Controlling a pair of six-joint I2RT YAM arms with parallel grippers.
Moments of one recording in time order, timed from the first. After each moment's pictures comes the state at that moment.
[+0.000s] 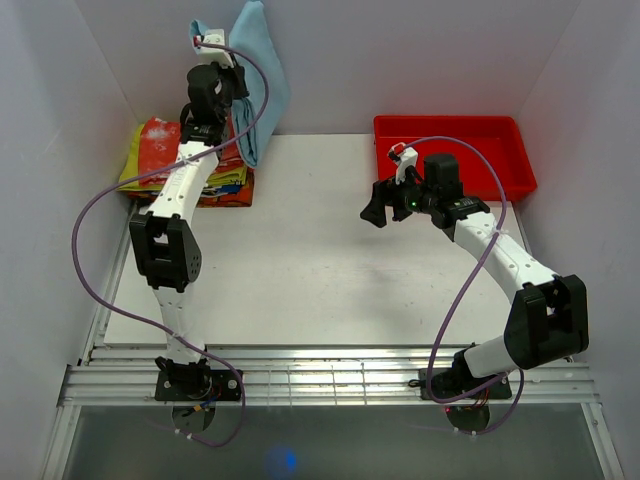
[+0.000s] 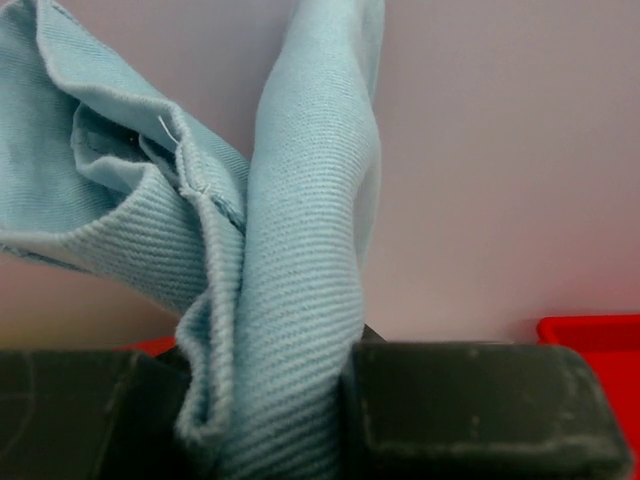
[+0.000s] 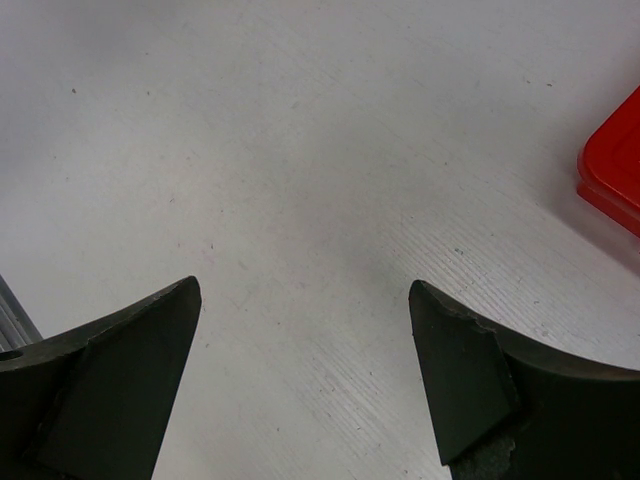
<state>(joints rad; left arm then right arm) -0.17 2.04 2.03 0.15 -0.05 -0.10 0.33 1.44 1.11 -0.24 -0.53 -0.01</state>
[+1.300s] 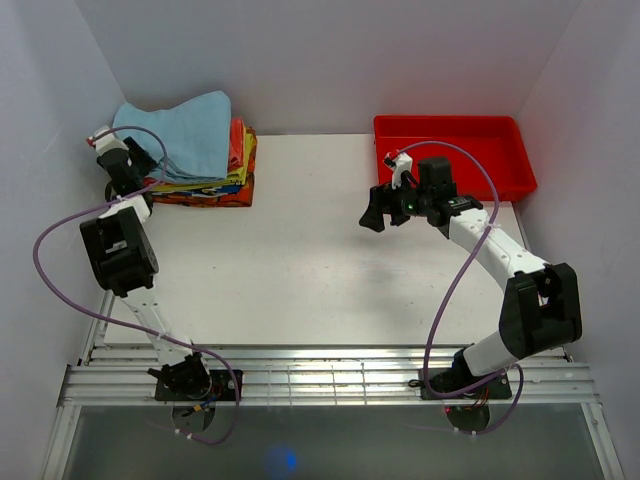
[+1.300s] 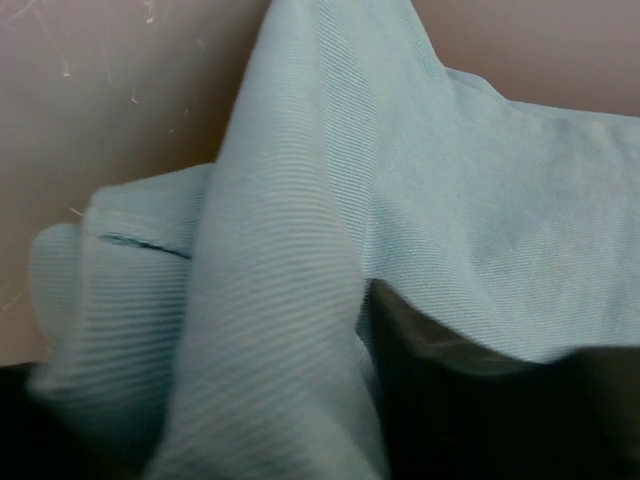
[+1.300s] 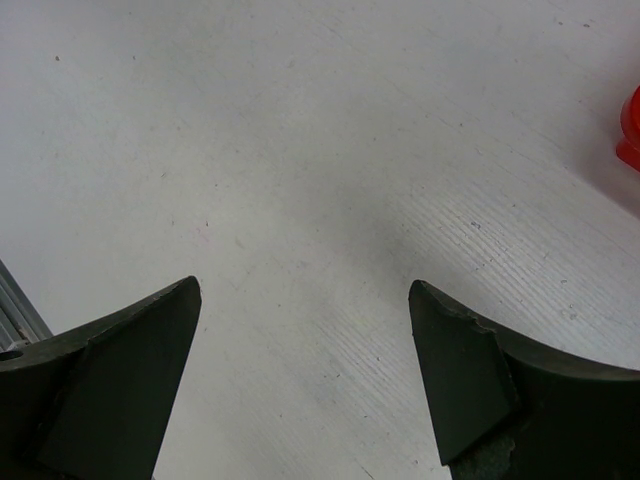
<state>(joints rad) 0.37 2.06 1.39 0.54 -0.03 -0.30 0.33 1.50 1.12 -0.27 -0.55 -0.01</state>
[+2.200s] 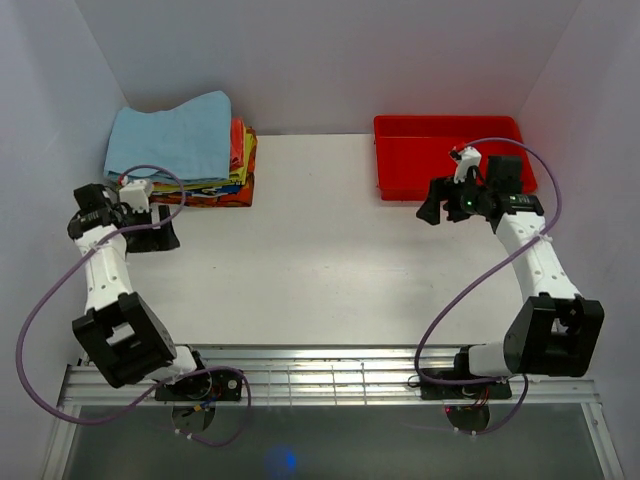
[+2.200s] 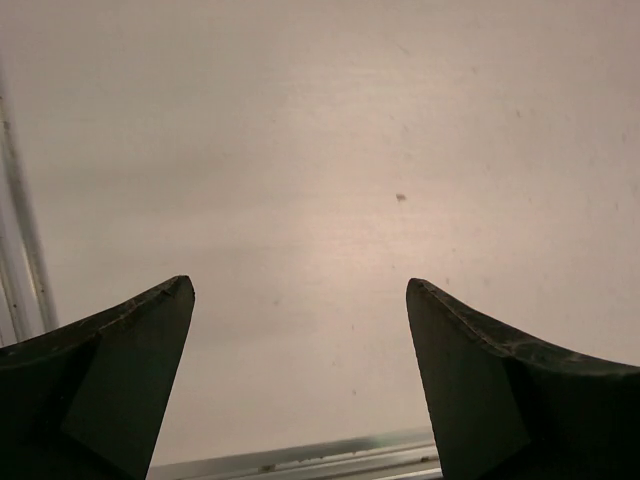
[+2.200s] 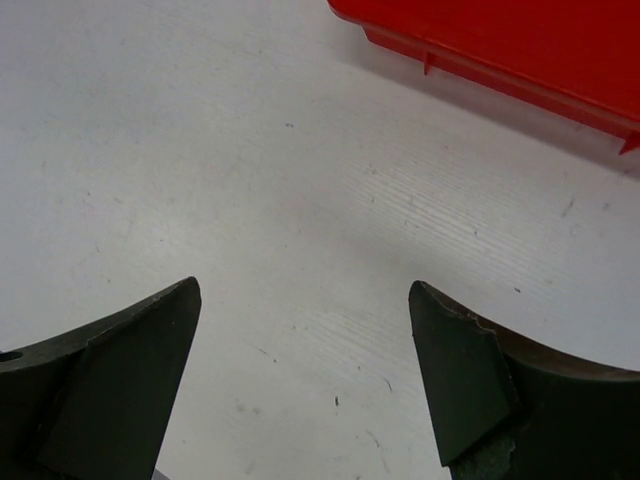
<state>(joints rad) 0.50 1.41 1.20 -0.79 0.41 0.36 -0.01 1.40 1.17 -0.52 -0.57 -0.15</state>
